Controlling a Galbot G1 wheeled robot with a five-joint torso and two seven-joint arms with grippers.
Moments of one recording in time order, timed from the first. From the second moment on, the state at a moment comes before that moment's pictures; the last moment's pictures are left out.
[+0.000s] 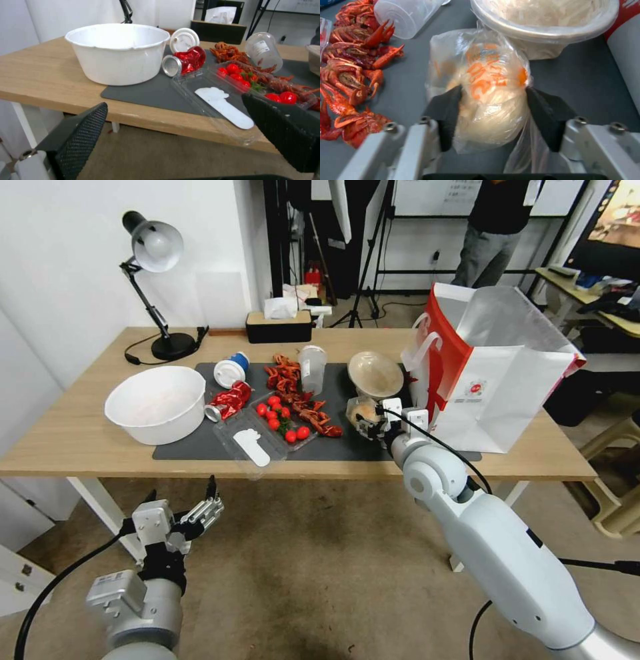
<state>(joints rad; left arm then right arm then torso) 1.86 -1.46 -0.50 -2.48 -0.25 0.22 -0.31 -0.77 1.10 0.01 1.82 0.78 -0.63 0.48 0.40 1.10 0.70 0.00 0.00</state>
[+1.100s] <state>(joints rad) 1.86 -1.46 -0.51 -2.48 -0.24 0.20 -0.33 -0.83 0.94 0.10 2.01 0.70 -0.49 0.22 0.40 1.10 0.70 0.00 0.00</state>
